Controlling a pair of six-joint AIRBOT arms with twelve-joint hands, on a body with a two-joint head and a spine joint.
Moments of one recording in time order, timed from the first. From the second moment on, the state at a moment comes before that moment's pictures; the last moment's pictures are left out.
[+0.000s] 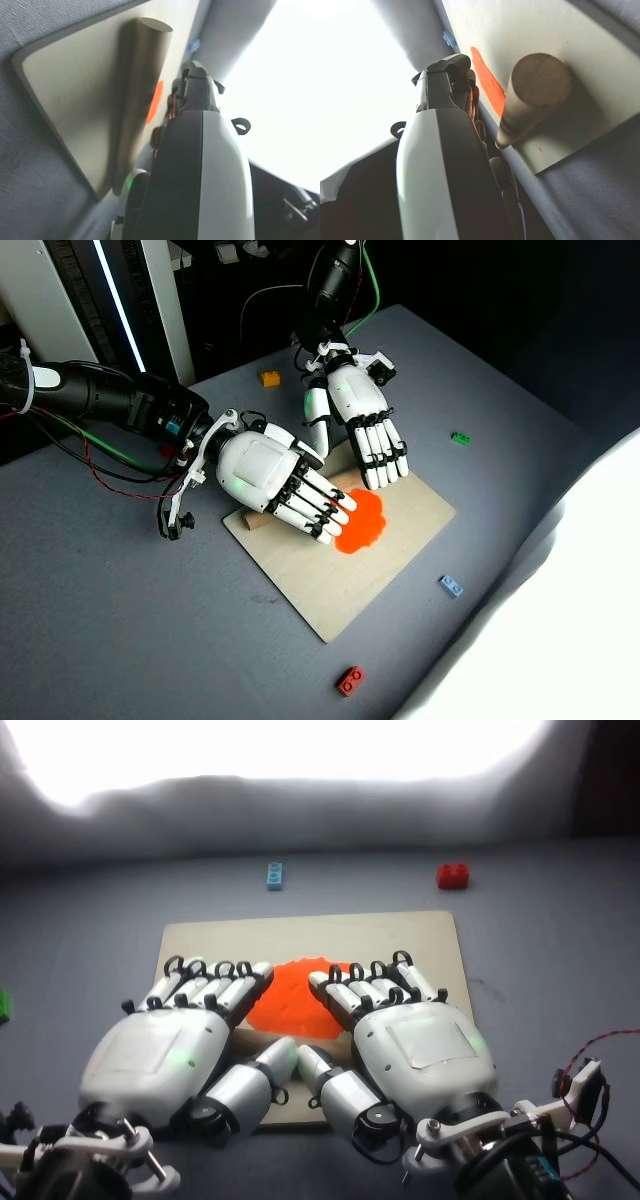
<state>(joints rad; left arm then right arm) 0.89 -1.21 0.85 -0.75 -1.24 1.37 -0.72 -1.61 1.04 0.83 1.24 -1.59</state>
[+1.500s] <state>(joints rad) 0.66 -0.90 0.77 -0.59 -0.65 1.44 -0.68 -1.26 0.80 0.83 1.23 -1.57</state>
